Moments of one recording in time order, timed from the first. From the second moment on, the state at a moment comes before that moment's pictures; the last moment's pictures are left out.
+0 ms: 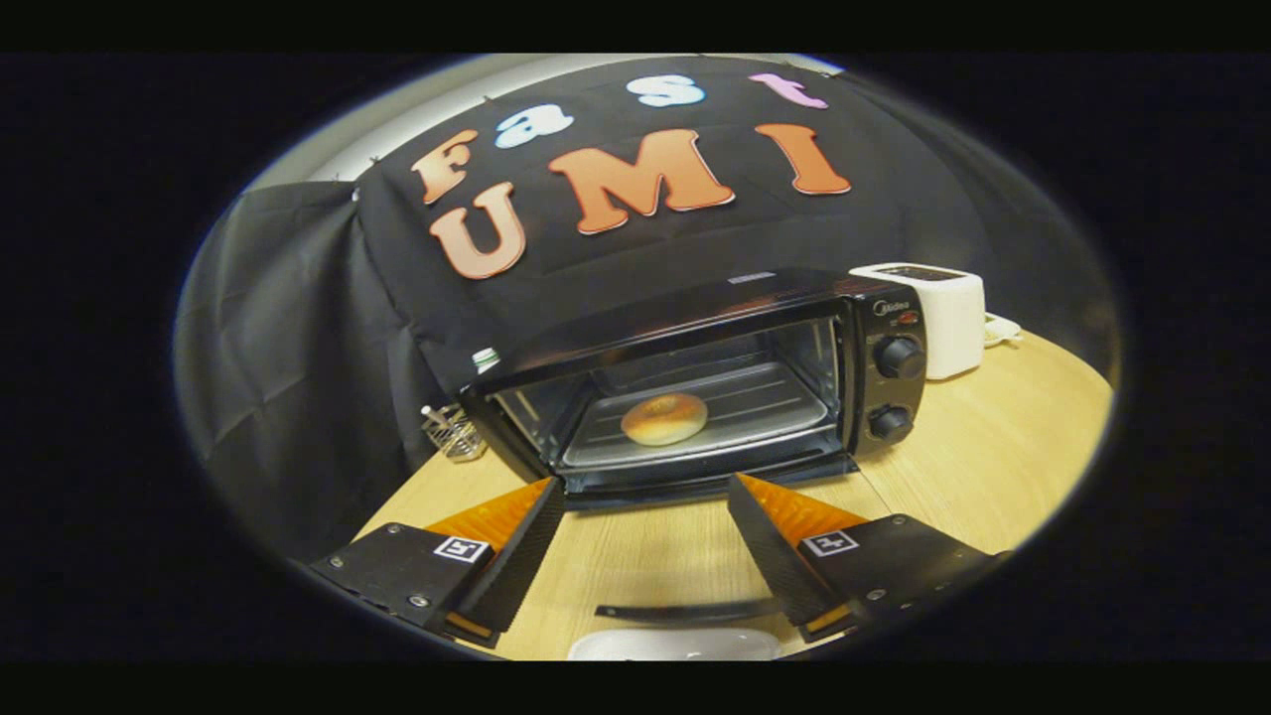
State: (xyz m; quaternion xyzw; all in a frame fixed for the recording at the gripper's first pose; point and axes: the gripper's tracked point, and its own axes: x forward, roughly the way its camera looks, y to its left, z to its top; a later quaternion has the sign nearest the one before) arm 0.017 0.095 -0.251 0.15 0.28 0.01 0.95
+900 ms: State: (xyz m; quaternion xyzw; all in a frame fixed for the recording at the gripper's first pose) arm -0.091 0.065 -0.319 0.11 0.41 -0.02 0.91
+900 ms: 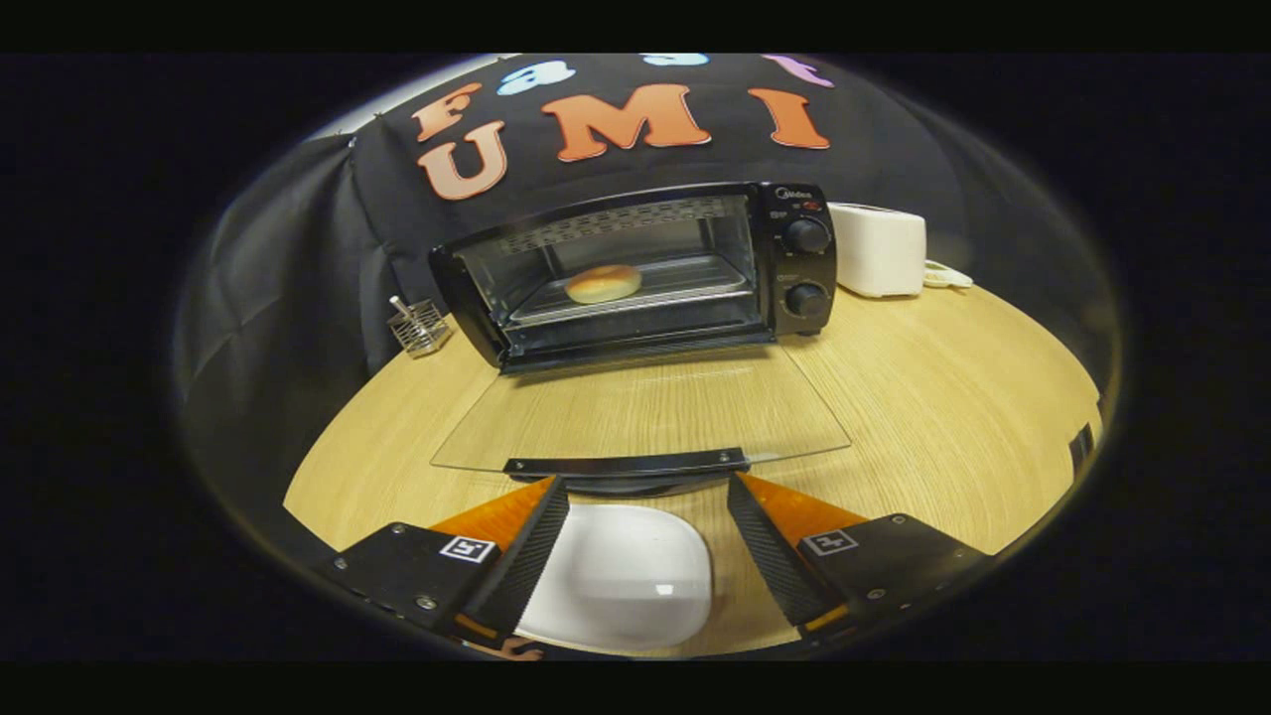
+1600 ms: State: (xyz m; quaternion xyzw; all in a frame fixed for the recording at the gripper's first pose) arm -0.071 0.066 -0.299 0.14 0.39 0.00 0.91
